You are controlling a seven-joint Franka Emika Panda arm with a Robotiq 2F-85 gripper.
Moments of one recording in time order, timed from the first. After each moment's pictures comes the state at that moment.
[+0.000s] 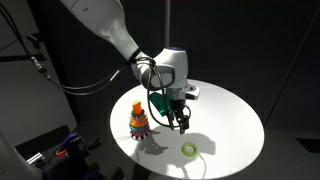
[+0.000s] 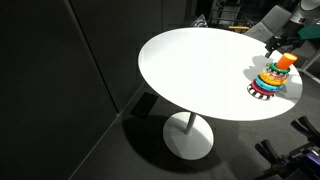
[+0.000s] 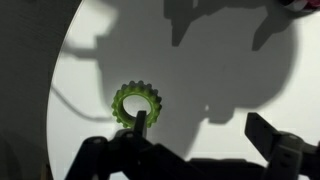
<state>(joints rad) -0.21 0.43 -0.16 -2.12 0.02 2.60 0.01</state>
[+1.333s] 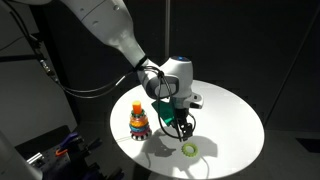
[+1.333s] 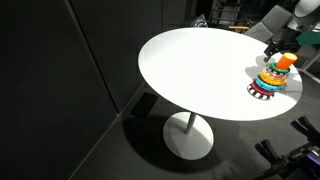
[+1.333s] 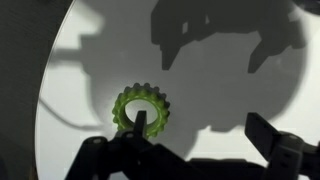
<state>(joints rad) -0.26 0.52 -0.13 -2.08 0.07 2.62 -0.09</state>
